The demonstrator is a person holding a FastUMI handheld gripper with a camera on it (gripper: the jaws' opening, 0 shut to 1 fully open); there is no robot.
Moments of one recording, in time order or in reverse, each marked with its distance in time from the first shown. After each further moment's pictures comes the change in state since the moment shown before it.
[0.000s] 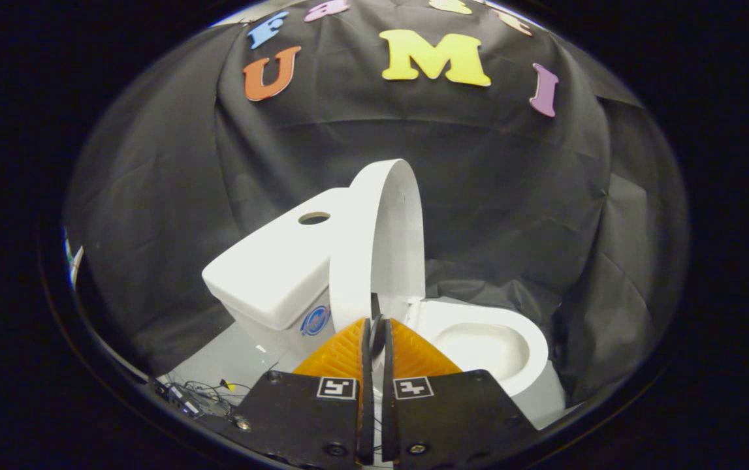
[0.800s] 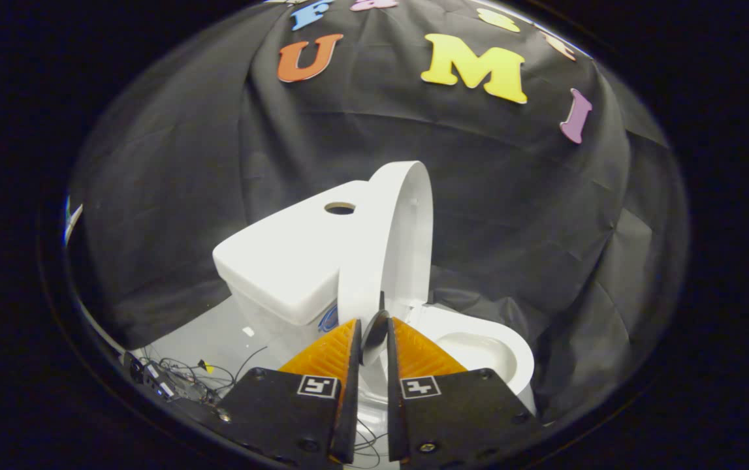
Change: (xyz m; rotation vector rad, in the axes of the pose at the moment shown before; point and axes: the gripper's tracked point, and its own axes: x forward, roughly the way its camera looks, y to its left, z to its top) arm 0.001 0.022 -0.011 -0.156 0.039 0.012
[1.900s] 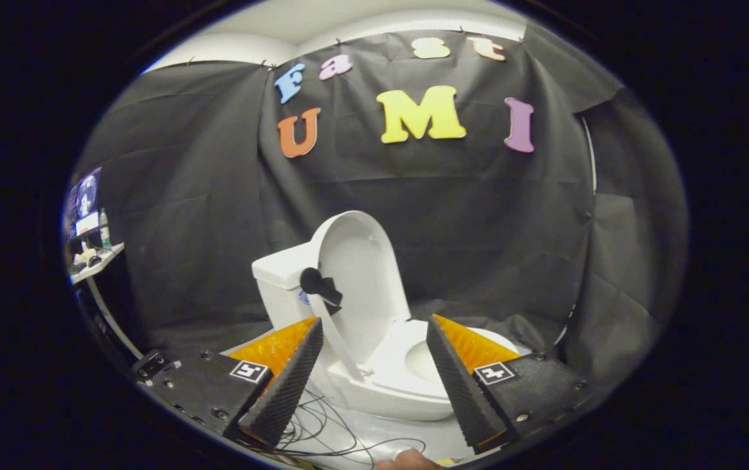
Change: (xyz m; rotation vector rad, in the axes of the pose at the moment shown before) arm -0.175 -0.163 -0.072 0.163 -0.363 0.112
